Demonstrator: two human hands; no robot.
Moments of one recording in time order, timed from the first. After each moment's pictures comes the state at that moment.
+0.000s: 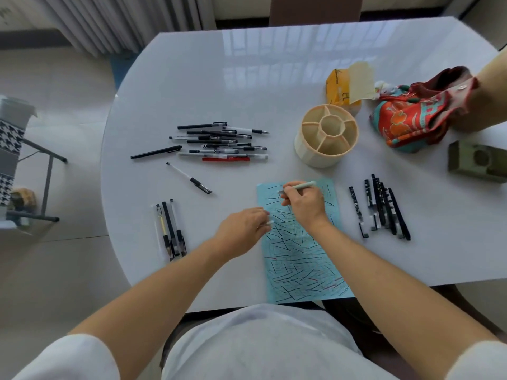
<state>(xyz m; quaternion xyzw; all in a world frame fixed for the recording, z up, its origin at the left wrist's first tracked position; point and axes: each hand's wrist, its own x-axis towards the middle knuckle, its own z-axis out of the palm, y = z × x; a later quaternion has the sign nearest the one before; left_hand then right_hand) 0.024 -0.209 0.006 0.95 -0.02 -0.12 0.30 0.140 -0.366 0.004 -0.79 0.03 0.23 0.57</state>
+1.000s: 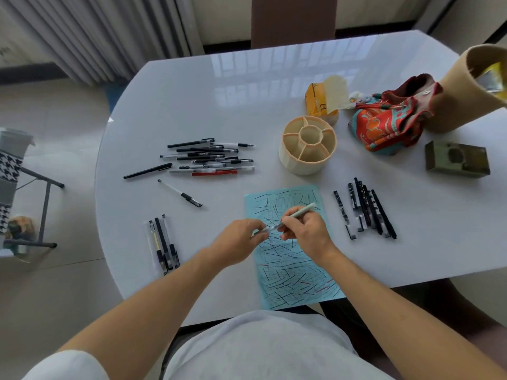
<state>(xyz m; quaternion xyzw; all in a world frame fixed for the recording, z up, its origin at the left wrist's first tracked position) 0.032 -0.225 0.023 0.91 0.04 -0.19 0.36 0.103 -0.418 0.032 -0.71 0.02 0.30 0.64</state>
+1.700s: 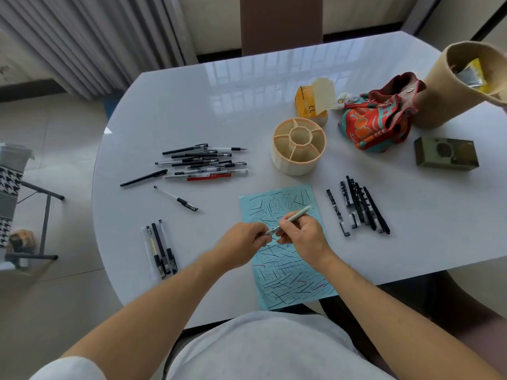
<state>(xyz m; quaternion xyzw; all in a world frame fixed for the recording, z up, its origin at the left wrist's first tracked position) 0.032 -0.246 0.046 0.91 0.02 -0.20 0.35 0.089 -0.431 0.030 -0.71 0.03 0.29 0.64</state>
